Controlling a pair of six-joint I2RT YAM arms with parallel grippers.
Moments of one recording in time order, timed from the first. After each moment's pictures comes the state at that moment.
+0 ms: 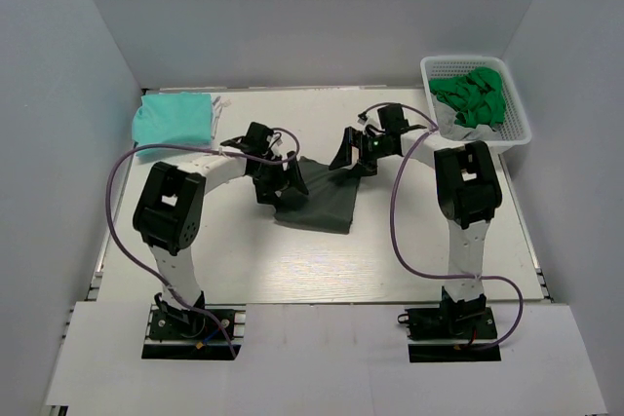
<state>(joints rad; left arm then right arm) -0.39 1.90 1.24 -0.48 0.40 -0.61 0.31 2.11 1.43 -0.31 -0.76 0.42</state>
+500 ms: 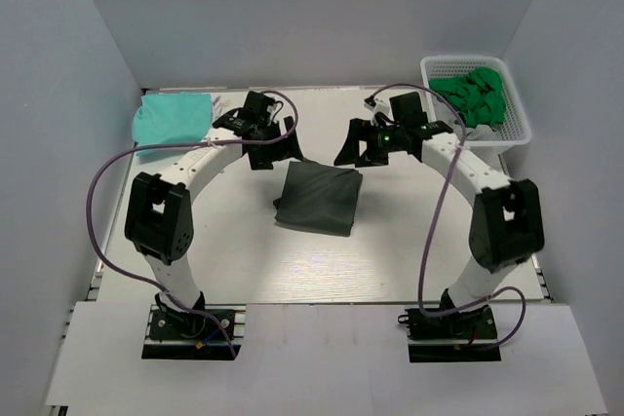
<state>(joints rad) -0.43 1.79 1.45 -0.63 0.13 -0.59 0.36 1.74 1.35 -0.47 -0.65 0.31</state>
